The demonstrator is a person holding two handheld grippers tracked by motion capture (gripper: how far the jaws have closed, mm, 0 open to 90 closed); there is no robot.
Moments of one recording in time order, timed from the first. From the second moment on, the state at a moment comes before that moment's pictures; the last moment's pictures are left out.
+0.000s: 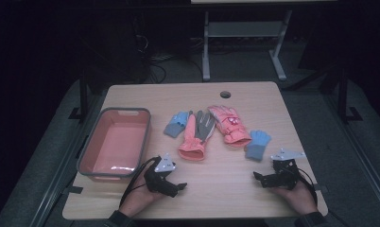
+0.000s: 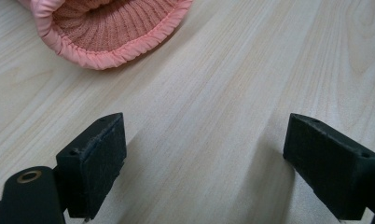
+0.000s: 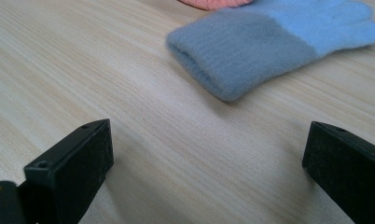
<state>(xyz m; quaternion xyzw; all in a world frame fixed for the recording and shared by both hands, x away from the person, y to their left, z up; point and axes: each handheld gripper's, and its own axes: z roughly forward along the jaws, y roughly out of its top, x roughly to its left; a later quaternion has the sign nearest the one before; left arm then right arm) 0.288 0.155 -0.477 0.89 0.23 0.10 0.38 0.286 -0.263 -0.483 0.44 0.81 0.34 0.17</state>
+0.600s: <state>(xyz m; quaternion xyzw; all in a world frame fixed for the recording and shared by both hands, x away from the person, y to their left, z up) 0.288 0.154 -0.477 0.89 0.24 0.10 0.38 0.276 -0.268 -0.471 0.45 0.81 0.33 0.19</state>
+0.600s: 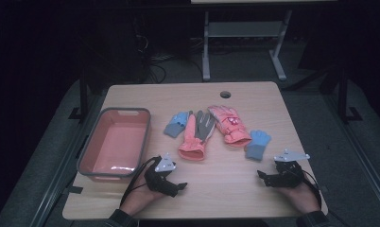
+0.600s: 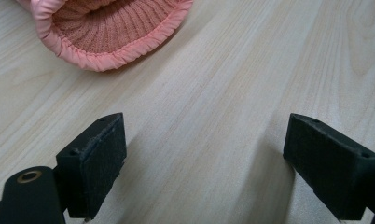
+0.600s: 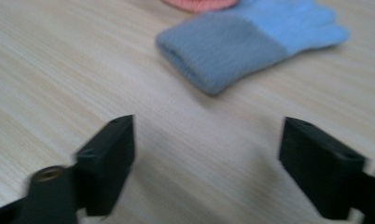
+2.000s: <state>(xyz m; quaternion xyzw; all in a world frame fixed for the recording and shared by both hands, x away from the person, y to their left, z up) 0.290 0.153 -0.477 0.89 0.24 0.10 0.38 0.354 -0.267 -0.469 0.44 0.81 0.36 0.13</state>
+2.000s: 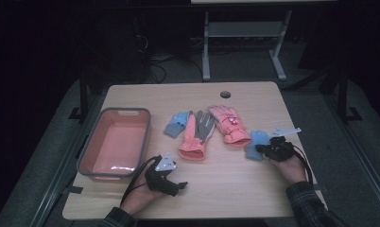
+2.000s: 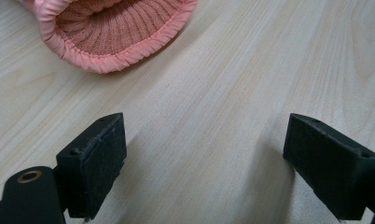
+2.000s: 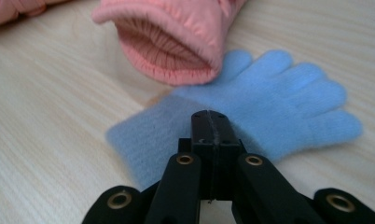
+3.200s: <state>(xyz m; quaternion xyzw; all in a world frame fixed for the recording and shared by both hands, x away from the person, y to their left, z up) 0.290 0.152 -0.478 0.89 0.24 0.10 0.38 0.306 -0.229 -0.461 0.37 0.86 0.35 0.06</state>
